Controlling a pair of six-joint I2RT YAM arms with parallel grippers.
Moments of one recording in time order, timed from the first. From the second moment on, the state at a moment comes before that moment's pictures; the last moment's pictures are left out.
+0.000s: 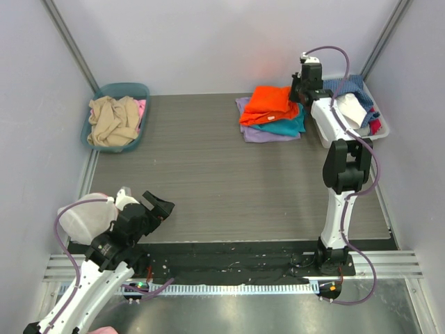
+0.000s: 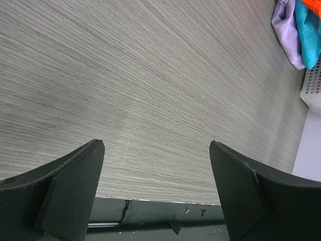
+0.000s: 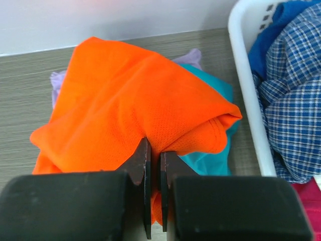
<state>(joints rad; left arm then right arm) -0.54 0.21 0.37 -0.81 -0.28 -1.13 0.10 2.11 1.94 -0.34 0.07 0.17</state>
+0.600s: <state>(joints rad) -0.54 0.21 0.37 -0.81 -0.28 -1.13 0.07 2.06 1.87 -0.35 0.14 0.20</state>
